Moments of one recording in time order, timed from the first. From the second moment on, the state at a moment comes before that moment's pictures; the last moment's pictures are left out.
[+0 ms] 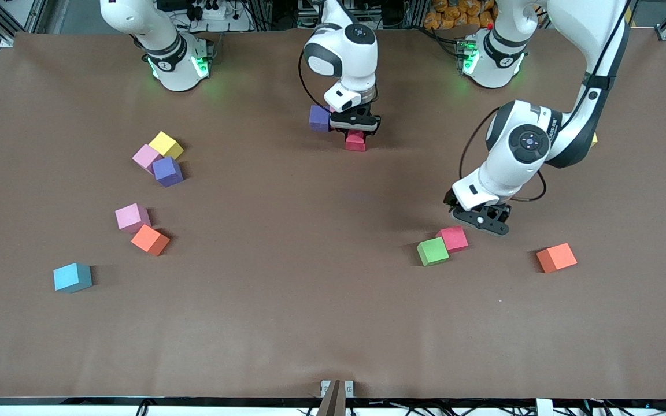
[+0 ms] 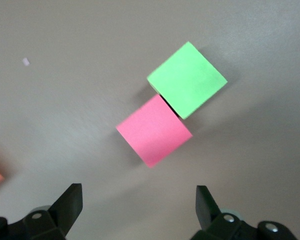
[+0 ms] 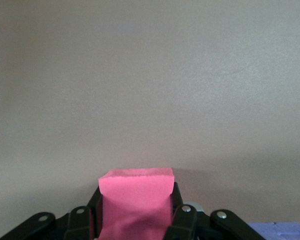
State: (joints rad) left arm -0.22 0.28 -0.13 -2.09 0.18 2.44 0.07; right arm 1.62 0.62 -0.48 -1.89 0.14 2.52 1.28
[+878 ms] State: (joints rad) left arm -0.26 0.43 -0.06 -1.96 0.00 2.43 0.79; right arm 1.62 0.63 -0.50 -1.87 0.10 2.52 1.31
